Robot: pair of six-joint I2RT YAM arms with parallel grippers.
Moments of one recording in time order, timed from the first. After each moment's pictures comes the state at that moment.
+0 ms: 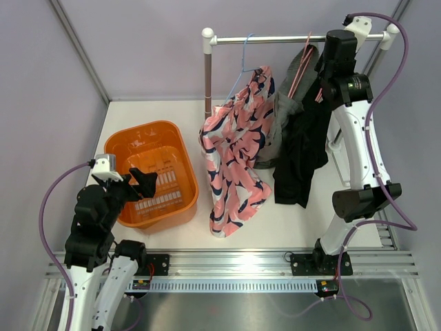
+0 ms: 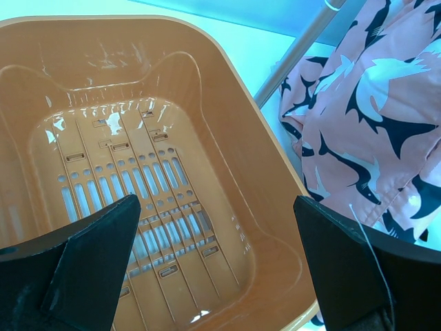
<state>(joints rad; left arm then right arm) -0.16 0.36 0.78 -0.64 0.06 -0.33 0.19 1.77 2.22 -0.71 0.59 0.28</state>
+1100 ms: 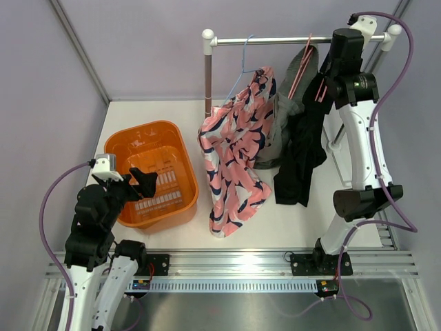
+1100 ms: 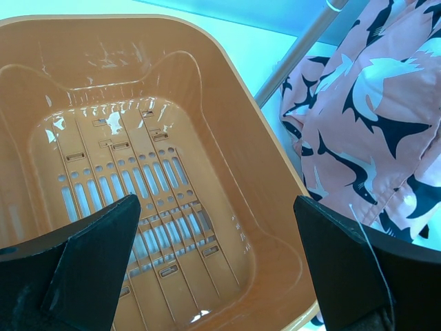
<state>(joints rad) -0.16 0.36 0.78 -0.64 0.06 -0.33 0.16 1.77 2.26 -0.76 0.54 0.27</state>
